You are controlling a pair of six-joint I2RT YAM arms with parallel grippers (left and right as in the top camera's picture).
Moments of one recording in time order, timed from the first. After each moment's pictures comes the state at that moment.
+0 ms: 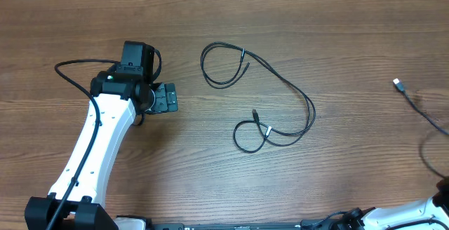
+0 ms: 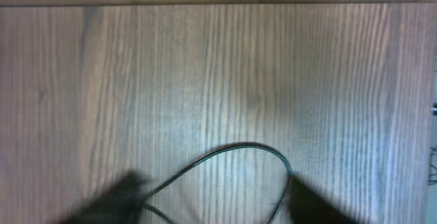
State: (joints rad) left arm -0.13 1.50 1.22 -1.00 -0.09 -0.28; right arm -1.07 1.90 1.83 -1.11 0.08 0.46
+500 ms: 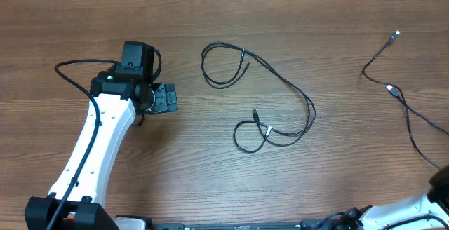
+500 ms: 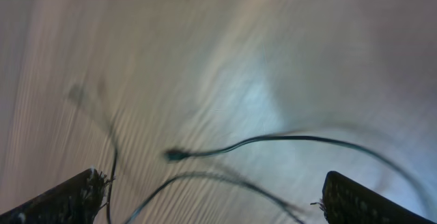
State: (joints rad) left arm -0.13 1.50 1.22 -1.00 -0.09 -0.28; right arm -0.94 1.90 1.83 -1.11 -0.30 0.25
